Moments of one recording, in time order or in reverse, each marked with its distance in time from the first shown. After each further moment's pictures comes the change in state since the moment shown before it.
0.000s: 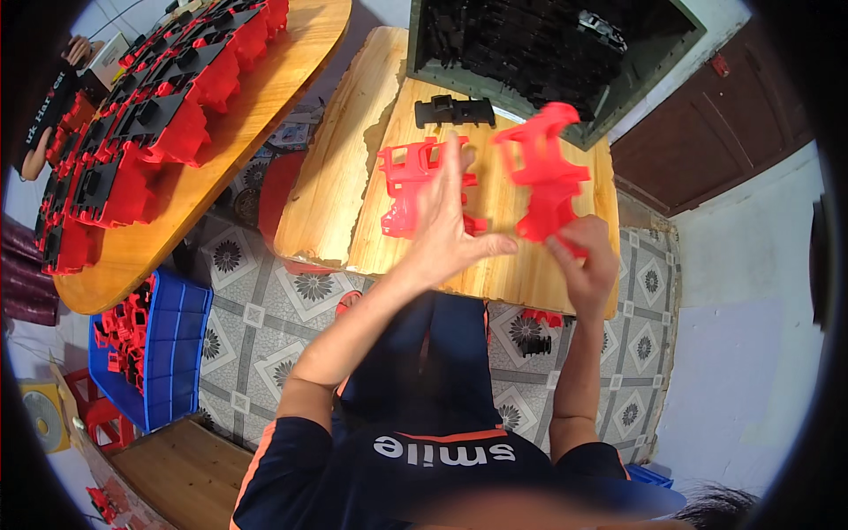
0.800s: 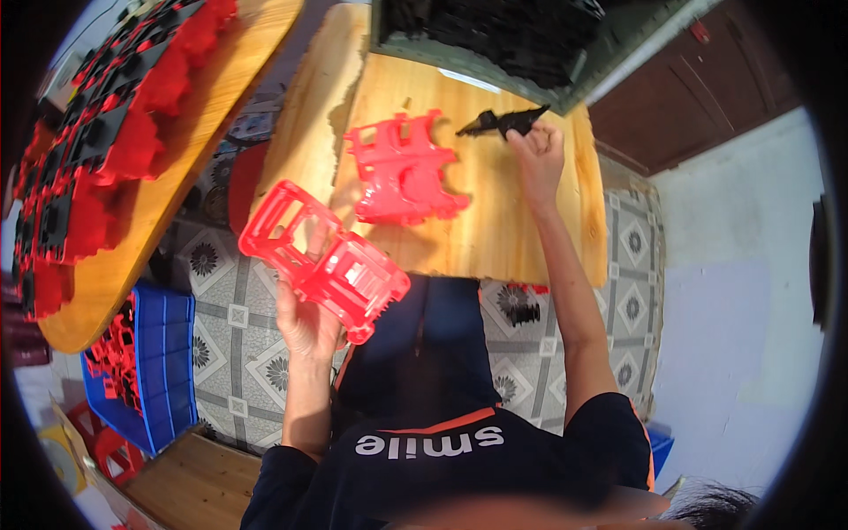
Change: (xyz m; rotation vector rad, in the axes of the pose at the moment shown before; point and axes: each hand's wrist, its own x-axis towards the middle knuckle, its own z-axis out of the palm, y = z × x) left_hand -0.126 -0.004 -0.082 -1.294 0.528 -0.429; right_hand 0.045 0.123 0.097 0.696 0.298 0.377
